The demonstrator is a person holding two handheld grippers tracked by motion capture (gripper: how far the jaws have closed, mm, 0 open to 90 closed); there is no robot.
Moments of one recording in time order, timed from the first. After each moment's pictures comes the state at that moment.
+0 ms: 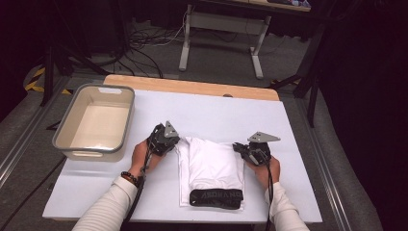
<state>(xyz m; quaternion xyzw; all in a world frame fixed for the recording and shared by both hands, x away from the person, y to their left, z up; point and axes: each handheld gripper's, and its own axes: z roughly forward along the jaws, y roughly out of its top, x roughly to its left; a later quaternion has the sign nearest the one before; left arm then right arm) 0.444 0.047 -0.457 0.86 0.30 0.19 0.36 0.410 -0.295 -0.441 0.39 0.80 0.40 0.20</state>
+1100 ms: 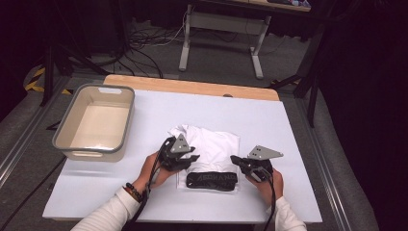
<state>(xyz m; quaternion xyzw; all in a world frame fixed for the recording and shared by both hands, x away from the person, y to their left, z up) 0.375 0.010 -0.442 0.87 0.19 0.12 0.44 0.351 -0.287 -0.434 0.32 0.82 0.42 0.19</state>
